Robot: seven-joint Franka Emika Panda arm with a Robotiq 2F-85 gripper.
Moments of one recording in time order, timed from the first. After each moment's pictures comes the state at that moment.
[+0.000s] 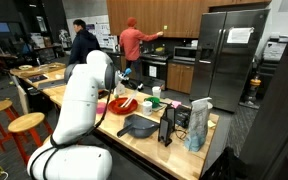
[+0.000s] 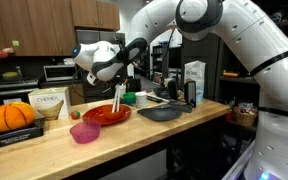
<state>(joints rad) 0.35 0.65 0.18 -1.34 -1.08 1.77 -1.41</state>
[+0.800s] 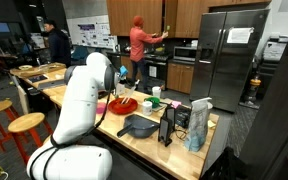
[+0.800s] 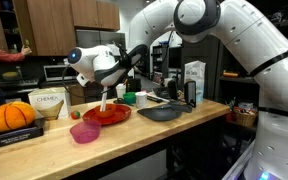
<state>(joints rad) 0.37 0.68 0.17 -1.35 -1.31 1.99 -1.21</state>
